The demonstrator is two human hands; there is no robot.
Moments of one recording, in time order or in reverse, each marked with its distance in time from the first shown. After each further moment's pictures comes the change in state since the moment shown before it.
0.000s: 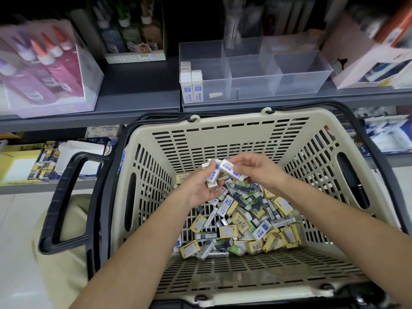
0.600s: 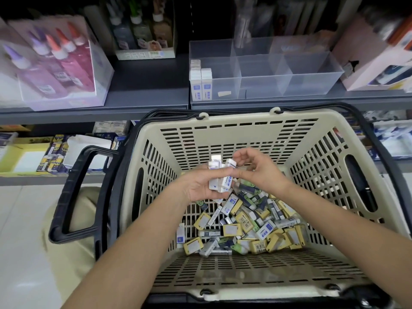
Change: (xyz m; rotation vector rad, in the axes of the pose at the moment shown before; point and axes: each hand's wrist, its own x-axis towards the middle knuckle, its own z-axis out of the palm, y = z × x) left_hand -0.036 0.022 0.007 0.225 -0.143 -0.037; right_hand -0.003 -0.001 0.014 -0.225 0.097 -0.263
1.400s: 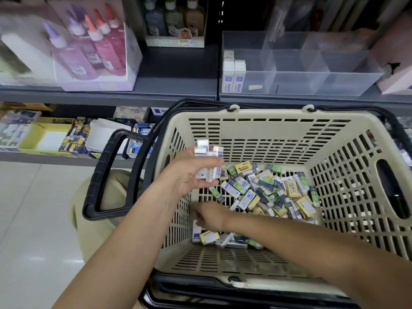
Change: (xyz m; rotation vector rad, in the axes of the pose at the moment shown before) left_hand -0.063 0.011 -0.035 -0.075 0.359 0.166; right_hand -0.006 0.027 0.172 -0.653 -0.700 -0.051
